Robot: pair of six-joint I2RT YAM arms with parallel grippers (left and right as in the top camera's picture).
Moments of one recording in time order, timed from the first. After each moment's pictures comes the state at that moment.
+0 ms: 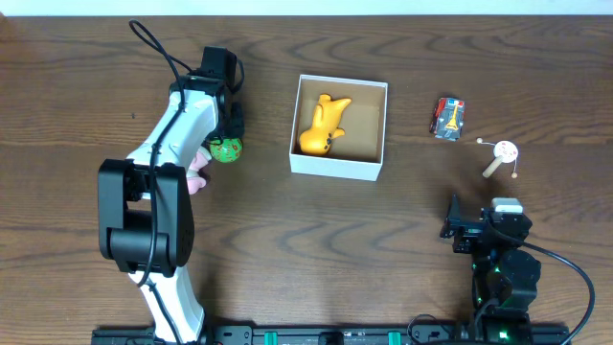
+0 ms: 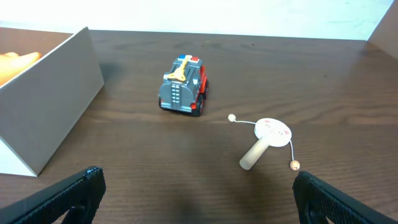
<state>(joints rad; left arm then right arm) -0.13 2.01 1.47 -0.80 -0.17 -0.27 -0.07 0.20 0.01 -0.07 0.00 -0.01</state>
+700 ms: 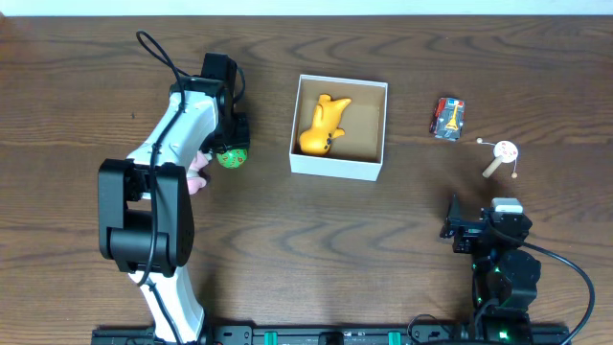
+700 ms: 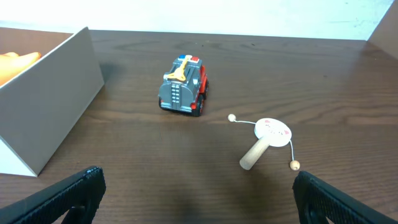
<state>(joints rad) -0.13 2.01 1.46 -0.89 -0.01 -0.27 -0.07 0.20 0.01 -0.07 0.00 -0.01</state>
